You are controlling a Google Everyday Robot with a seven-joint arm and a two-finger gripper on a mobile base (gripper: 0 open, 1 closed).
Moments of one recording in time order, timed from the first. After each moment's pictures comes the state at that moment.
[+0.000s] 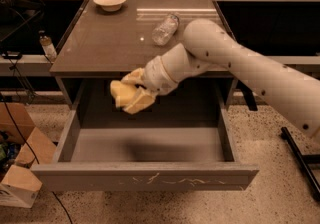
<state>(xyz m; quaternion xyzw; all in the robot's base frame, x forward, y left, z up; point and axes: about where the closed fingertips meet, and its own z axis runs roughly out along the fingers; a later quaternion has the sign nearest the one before) 0.569 0.078 0.792 -0.70 0.56 0.29 0.33</state>
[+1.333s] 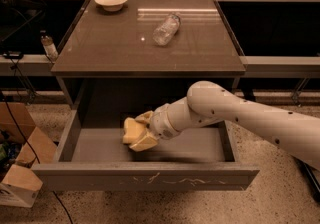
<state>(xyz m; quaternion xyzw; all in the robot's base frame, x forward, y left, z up) 0.525 0.059 0.669 -0.61 0.67 0.28 0.32</state>
